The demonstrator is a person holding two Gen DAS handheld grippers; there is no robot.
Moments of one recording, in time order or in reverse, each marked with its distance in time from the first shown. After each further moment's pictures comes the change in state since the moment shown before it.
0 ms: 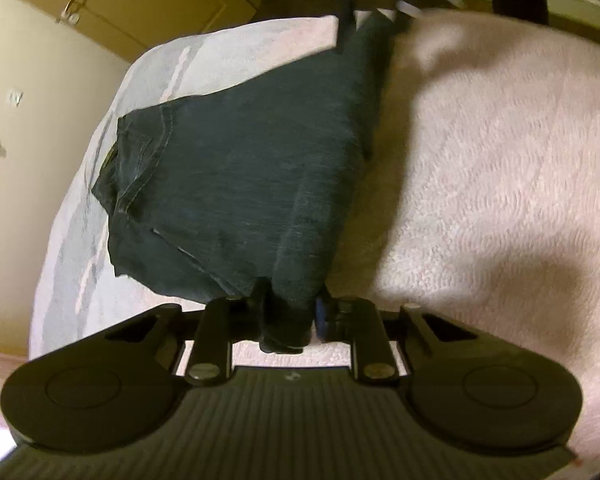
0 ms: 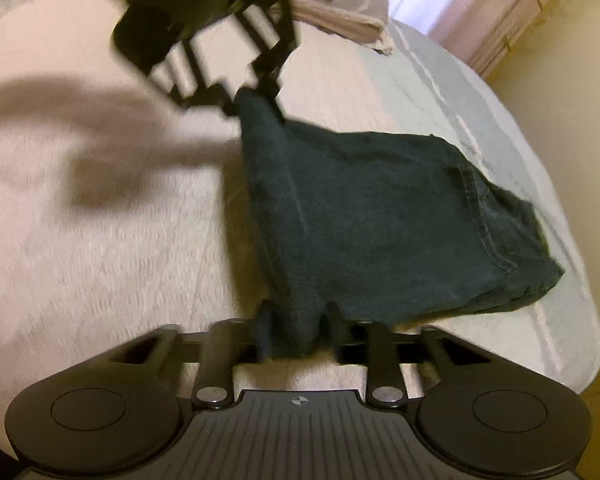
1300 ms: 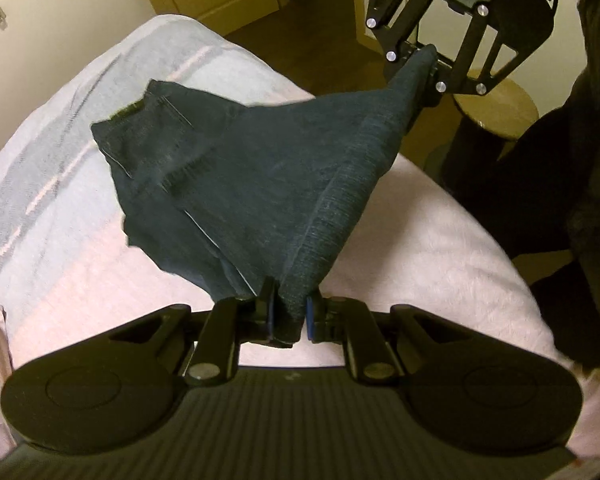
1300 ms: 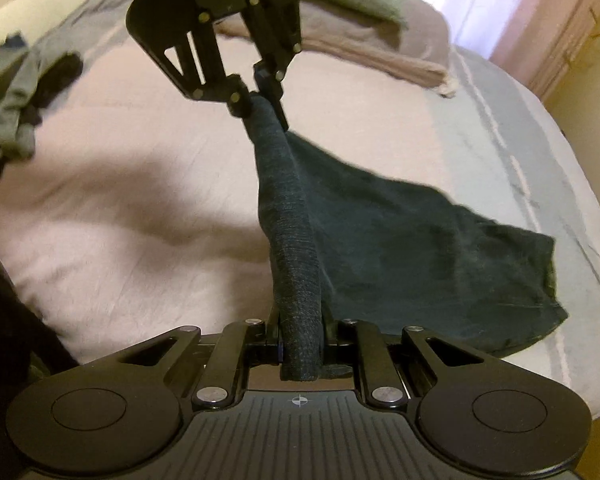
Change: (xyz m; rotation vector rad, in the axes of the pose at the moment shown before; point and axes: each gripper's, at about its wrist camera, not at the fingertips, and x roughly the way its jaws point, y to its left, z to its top) left arm -0.166 0.059 0.045 -0.410 0.032 -0.273; right arm -0.139 -0.039 0.072 -0.024 -0.035 0.293
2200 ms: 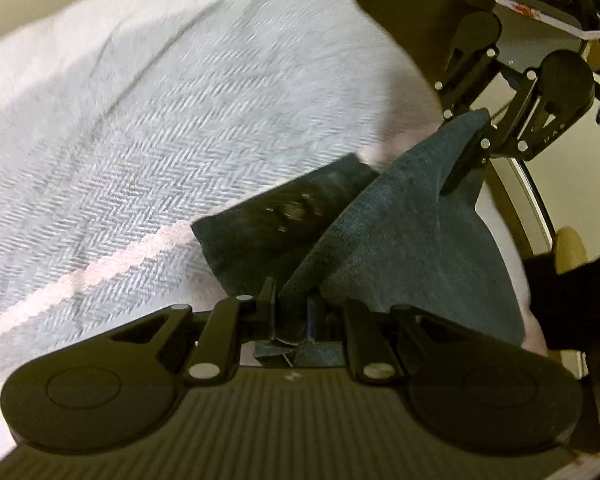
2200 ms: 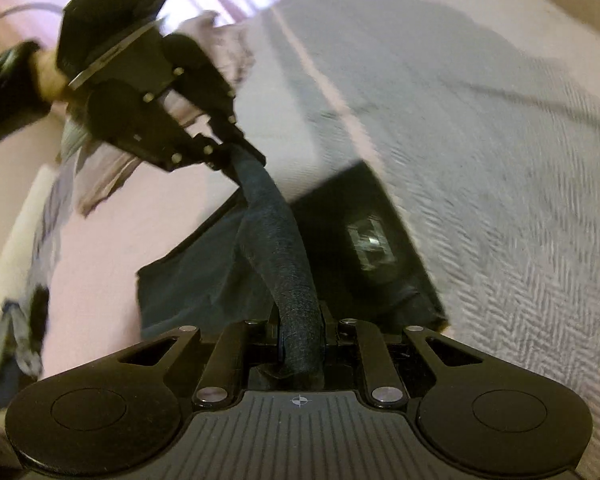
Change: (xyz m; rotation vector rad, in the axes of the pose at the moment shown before) left arm 0.286 0.438 0.254 -0.306 0.169 -0.261; right arm 0.136 -0.549 -0.077 0.660 -0.054 0.432
